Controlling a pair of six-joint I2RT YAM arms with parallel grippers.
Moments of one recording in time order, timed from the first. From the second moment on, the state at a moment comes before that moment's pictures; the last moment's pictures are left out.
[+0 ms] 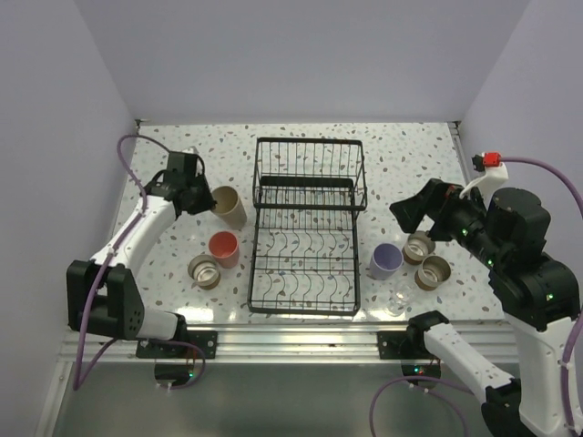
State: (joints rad) left arm -0.16 1.40 1.04 -0.56 0.00 -0.49; right arm 0.29 0.79 1.49 -1.07 -0.08 0.47
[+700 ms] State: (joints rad) left arm -0.08 1.17 1.50 -0.71 -0.17 -0.53; right arm 0.29 0.92 1.56 -0.88 -0.34 0.58
